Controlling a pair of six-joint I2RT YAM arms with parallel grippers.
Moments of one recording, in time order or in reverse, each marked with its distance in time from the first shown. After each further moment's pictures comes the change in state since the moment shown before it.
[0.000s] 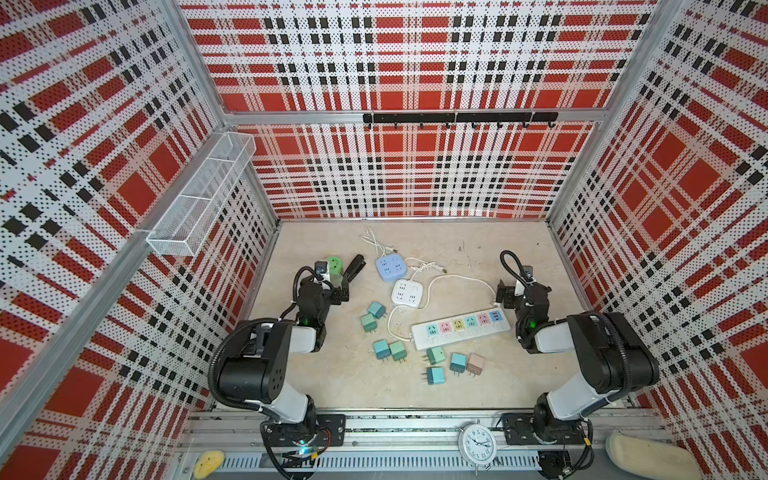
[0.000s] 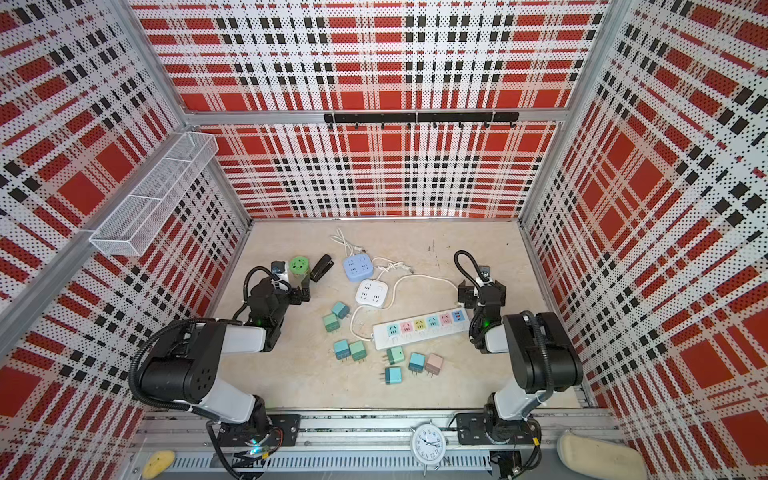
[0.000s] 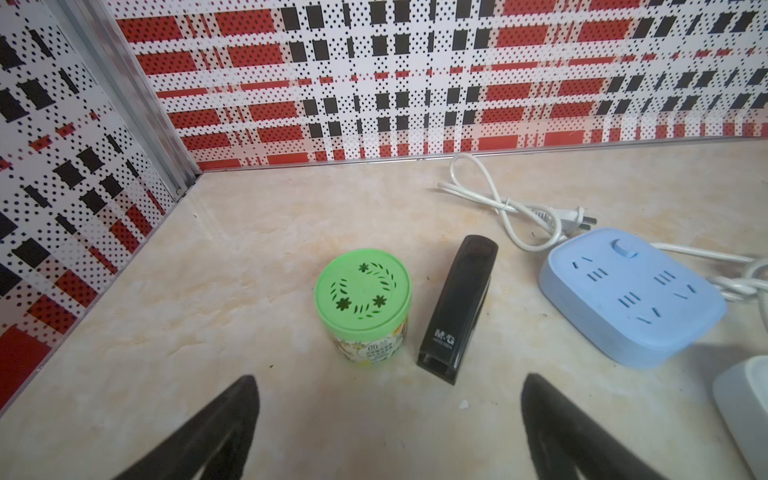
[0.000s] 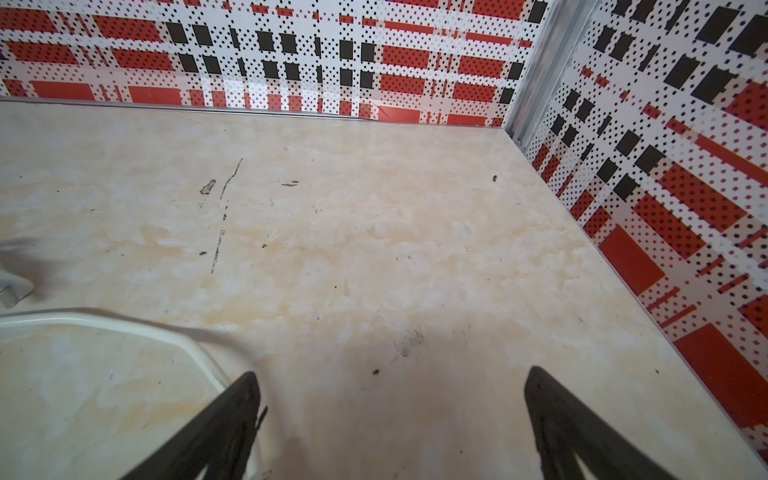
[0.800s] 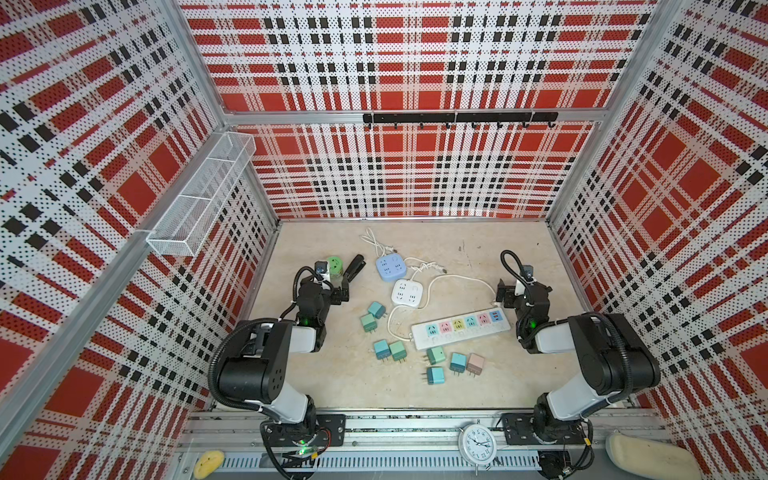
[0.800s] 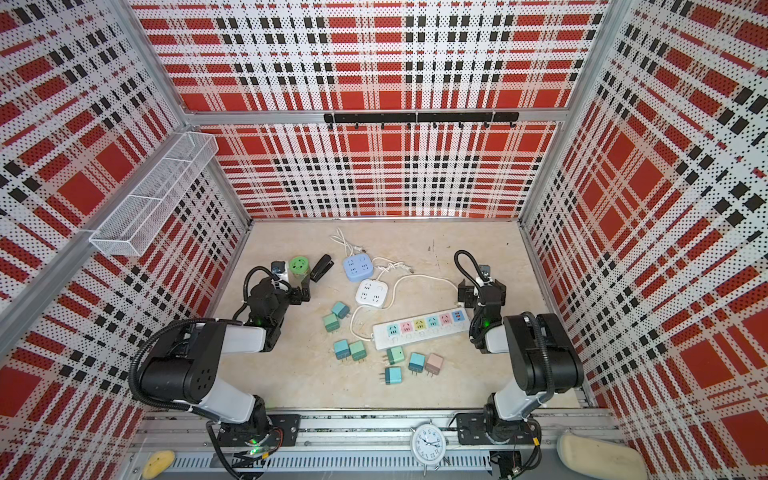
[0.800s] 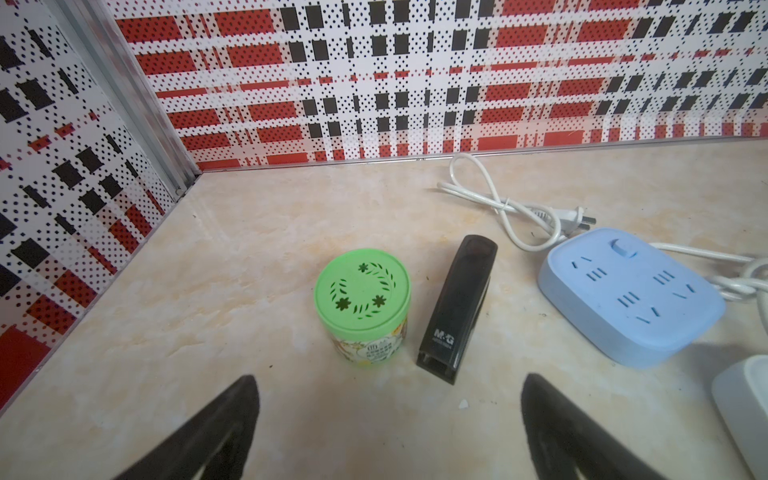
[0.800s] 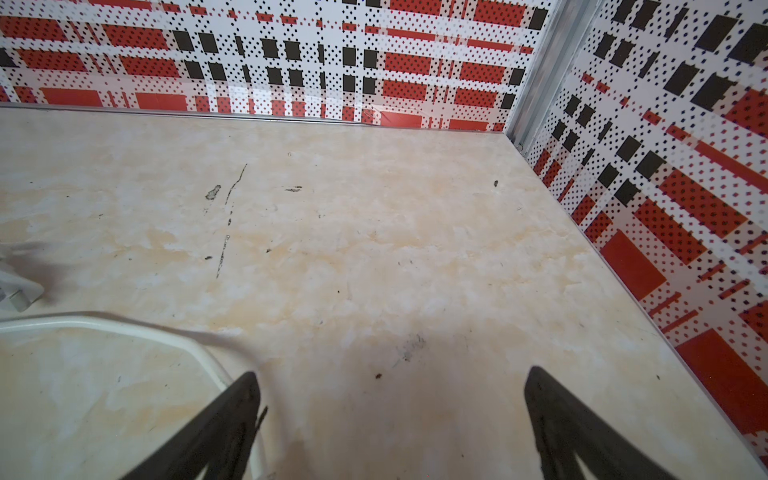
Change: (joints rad) left arm 0.000 0.000 0.000 0.000 0.000 0.000; right arm 0.000 -0.009 0.000 0.000 -0.007 0.000
